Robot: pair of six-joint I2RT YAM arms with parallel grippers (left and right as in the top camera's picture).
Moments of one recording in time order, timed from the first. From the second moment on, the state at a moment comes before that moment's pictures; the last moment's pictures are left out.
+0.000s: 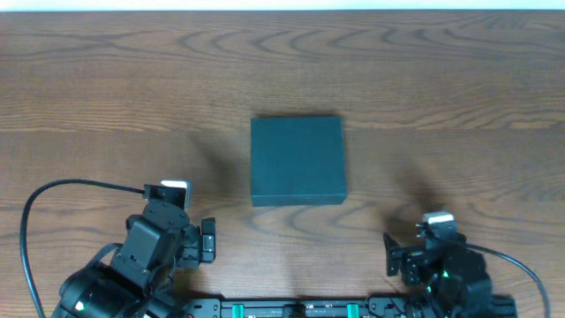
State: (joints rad) left arm -0.57 0.64 0.89 -1.21 -0.18 -0.43; right arm 0.26 0.02 0.37 -1.06 0.05 0.12
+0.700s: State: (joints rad) left arm -0.57 0.64 0.89 -1.21 -0.18 -0.43; right arm 0.26 0.02 0.35 -1.06 0.05 0.11
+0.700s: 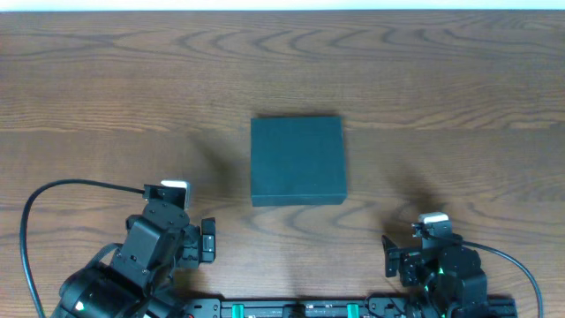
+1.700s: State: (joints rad) left arm -0.28 0.27 0.43 -0.94 -0.03 -0.19; right arm 0.26 0.01 0.35 -1.05 0.05 0.11
